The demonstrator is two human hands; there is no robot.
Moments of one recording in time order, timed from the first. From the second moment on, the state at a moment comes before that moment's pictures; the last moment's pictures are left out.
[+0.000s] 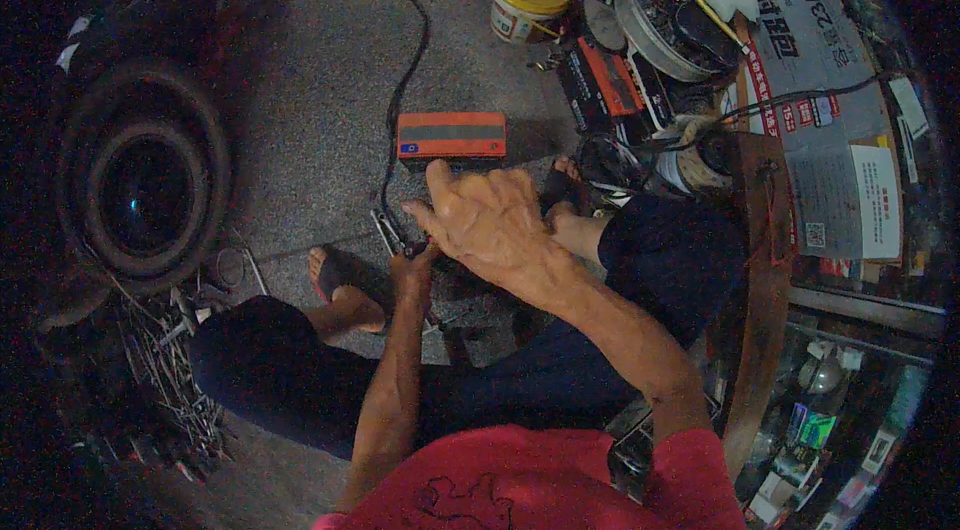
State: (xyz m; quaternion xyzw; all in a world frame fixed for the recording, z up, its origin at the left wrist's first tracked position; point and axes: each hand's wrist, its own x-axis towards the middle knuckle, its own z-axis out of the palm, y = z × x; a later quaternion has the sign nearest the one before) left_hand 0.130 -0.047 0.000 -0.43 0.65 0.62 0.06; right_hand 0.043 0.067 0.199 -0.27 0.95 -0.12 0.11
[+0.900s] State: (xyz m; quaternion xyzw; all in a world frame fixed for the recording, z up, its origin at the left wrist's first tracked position) left_hand 0.126 -0.050 -0.002 -0.43 0.67 0.60 0.08; right_hand 0.046 0.068 0.202 -0.29 0.94 -0.15 0.07
